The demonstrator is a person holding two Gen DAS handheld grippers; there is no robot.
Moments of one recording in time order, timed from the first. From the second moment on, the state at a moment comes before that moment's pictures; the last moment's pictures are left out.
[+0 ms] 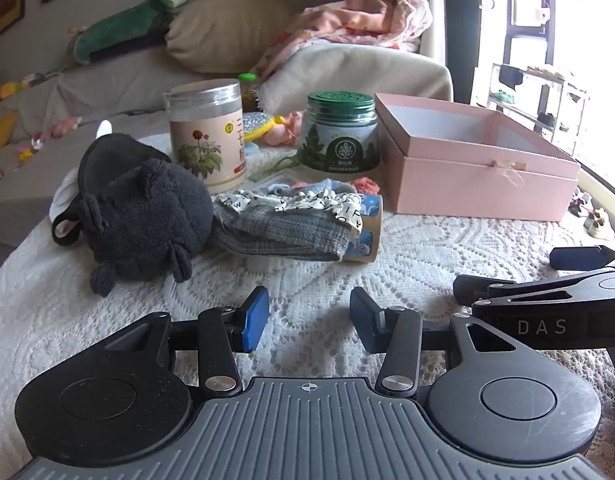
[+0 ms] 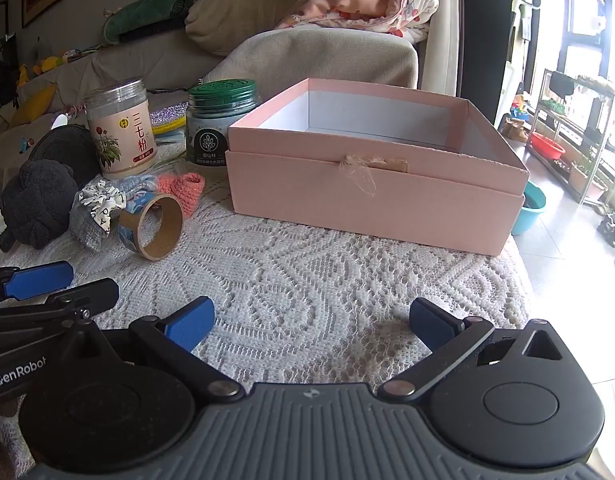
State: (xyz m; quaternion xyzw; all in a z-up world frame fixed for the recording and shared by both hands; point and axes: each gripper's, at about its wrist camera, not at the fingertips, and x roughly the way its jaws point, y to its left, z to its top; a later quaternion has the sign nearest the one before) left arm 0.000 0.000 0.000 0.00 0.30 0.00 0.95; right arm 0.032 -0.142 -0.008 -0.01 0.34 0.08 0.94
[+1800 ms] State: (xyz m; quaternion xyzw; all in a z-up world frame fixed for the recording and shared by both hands) left arm 0.049 0.126 0.040 0.10 0.29 -0.14 0.94; right arm 0.035 -0.146 -0.002 -0.04 0.38 0.11 0.92
